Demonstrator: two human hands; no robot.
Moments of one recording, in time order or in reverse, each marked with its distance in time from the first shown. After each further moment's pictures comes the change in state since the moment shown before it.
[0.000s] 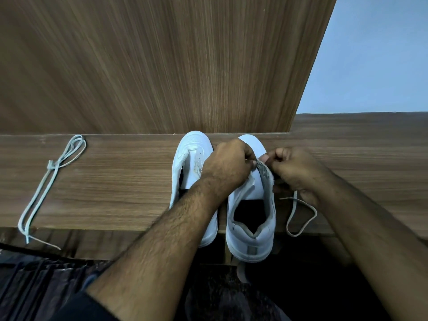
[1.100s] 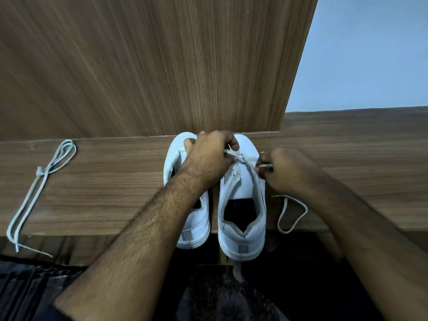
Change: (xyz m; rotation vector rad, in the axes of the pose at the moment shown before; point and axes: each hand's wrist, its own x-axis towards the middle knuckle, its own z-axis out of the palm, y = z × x) left_hand -0.003 0.001 -0.023 0.151 0.102 0.053; right_hand -0.007 -0.004 -0.015 -0.965 0.097 -0.301
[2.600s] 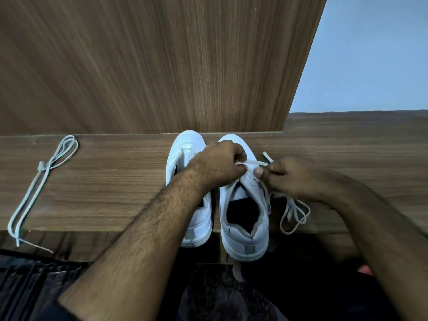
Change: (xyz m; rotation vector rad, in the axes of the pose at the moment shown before) left_hand -0.001 -0.005 0.006 -0.024 -0.290 0.030; right_hand -0.011 0.007 -0.007 0.184 -0.245 -0.017
